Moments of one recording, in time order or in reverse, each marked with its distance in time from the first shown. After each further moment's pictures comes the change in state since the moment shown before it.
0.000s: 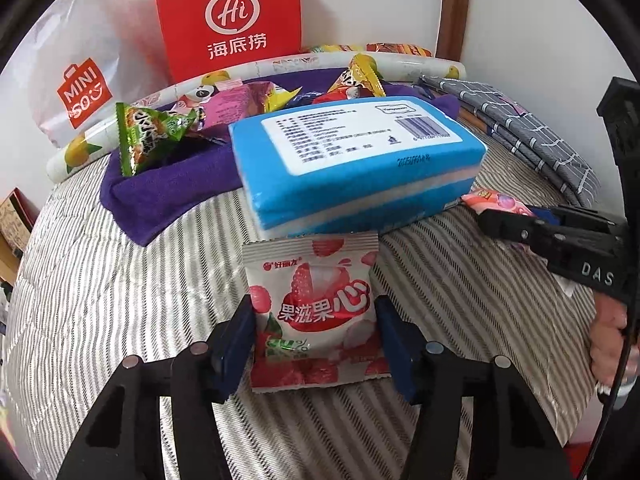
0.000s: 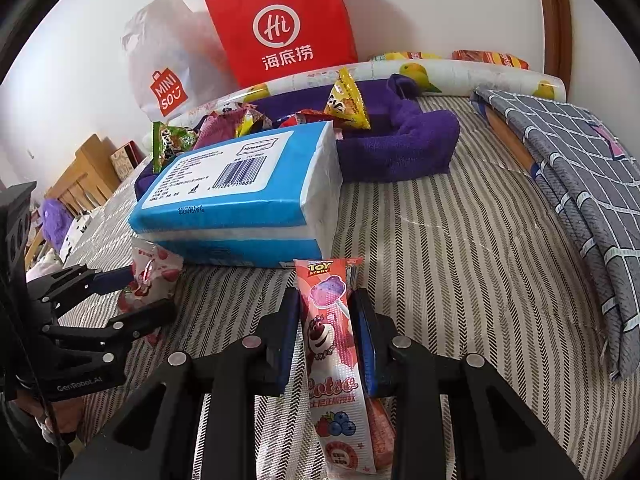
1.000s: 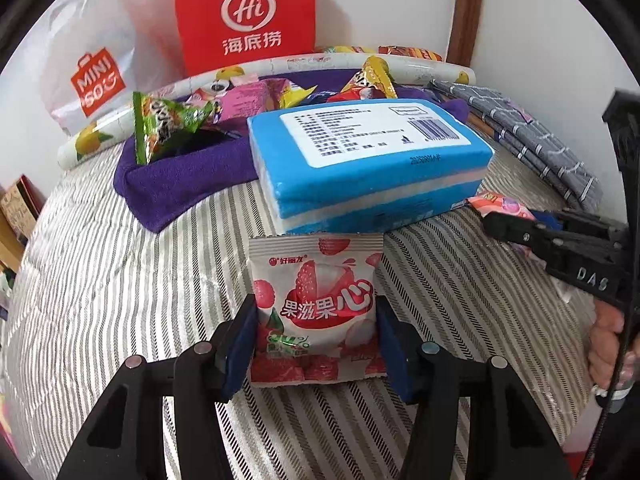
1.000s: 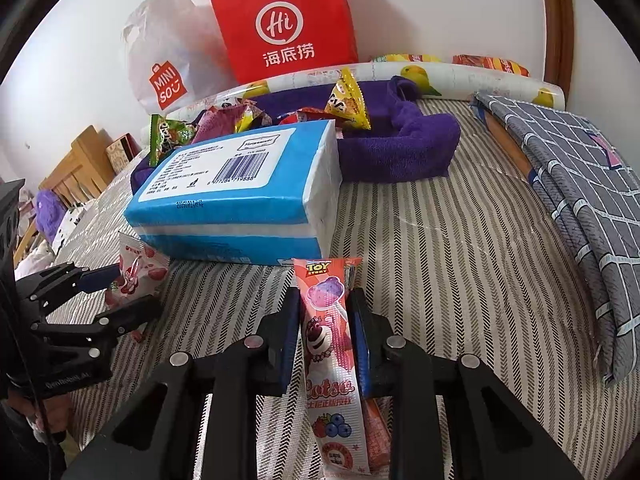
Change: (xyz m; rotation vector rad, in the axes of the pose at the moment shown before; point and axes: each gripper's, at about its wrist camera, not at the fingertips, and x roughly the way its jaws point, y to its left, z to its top) left arm -0.006 0.003 0.000 -0.053 0.005 0.008; right arm 0.001 0.004 0.000 -0.031 0.003 -0.031
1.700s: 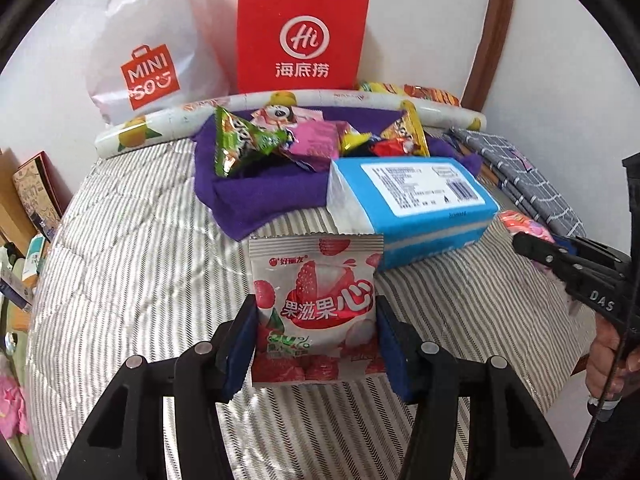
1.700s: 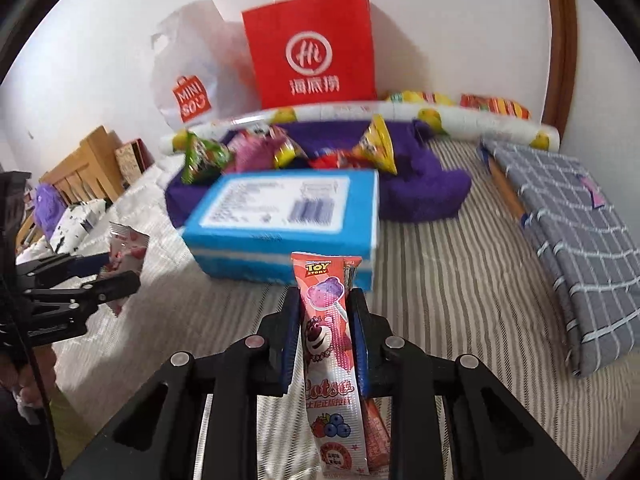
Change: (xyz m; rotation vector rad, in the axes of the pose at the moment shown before) left arm -0.051 0.062 0.005 -0.097 -0.059 -0.026; right arm -0.048 0.046 0.015 -0.049 -0.064 -0.035
